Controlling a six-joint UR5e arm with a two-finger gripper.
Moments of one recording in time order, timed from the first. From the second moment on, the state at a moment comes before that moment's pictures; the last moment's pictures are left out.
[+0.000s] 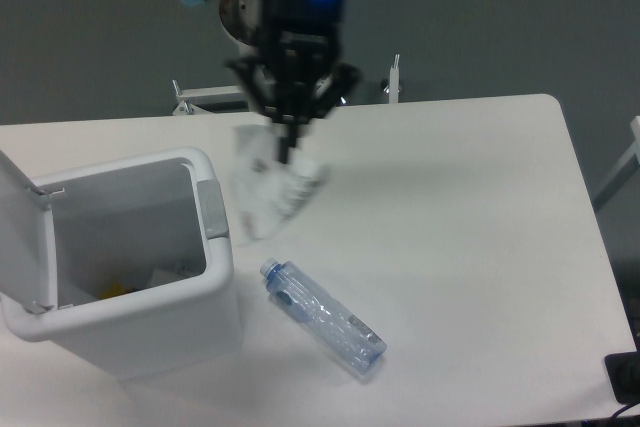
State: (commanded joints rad) arm 2.26 -1.53 -1.64 -0.77 1.14 -0.09
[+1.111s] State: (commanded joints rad) arm 2.32 -1.58 -1.59 -0.77 1.14 -0.11
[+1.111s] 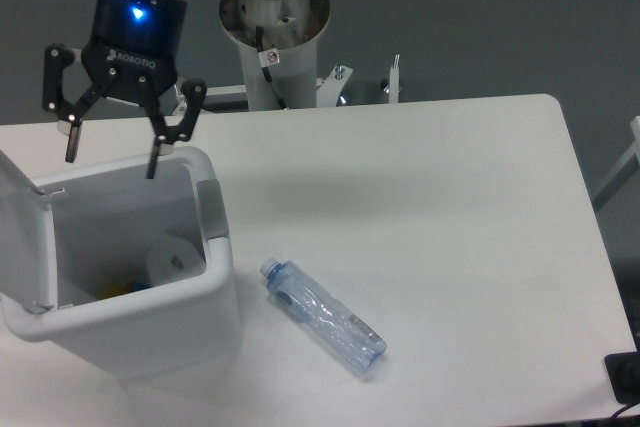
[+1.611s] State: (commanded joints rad) arm 2.54 -1.94 -1.47 -0.77 1.34 -0.21
